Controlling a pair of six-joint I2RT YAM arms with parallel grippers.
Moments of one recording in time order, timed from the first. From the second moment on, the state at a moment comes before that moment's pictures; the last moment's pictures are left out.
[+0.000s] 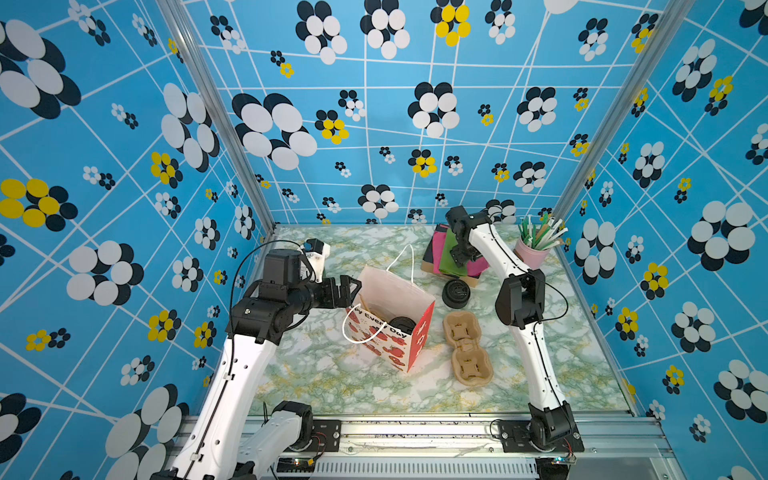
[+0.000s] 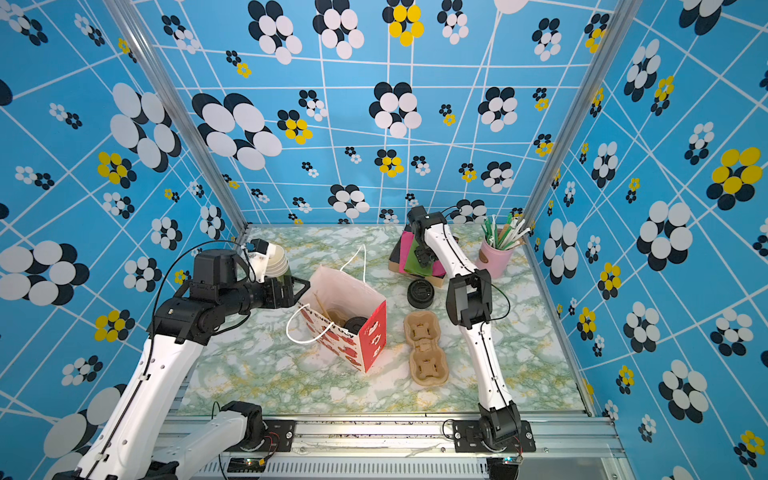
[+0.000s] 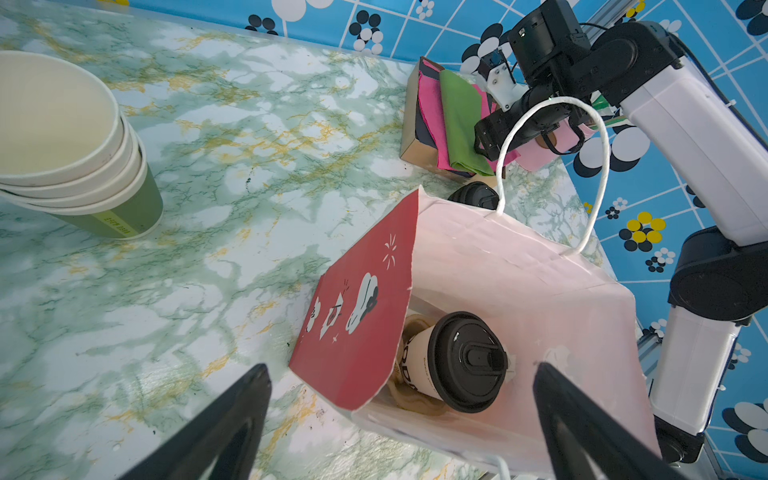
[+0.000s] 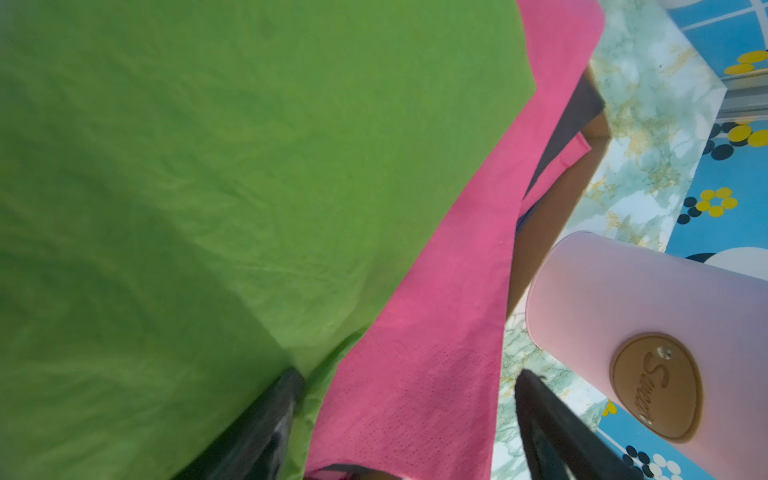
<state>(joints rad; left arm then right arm) -0.16 1.00 1.20 -0.87 0.42 -0.26 0.32 2.53 2.48 -1.31 0.46 -0.06</state>
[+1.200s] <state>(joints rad) -0.16 0.98 1.20 -0.87 0.42 -0.25 0.43 2.49 2.60 -1.14 0.39 0.33</state>
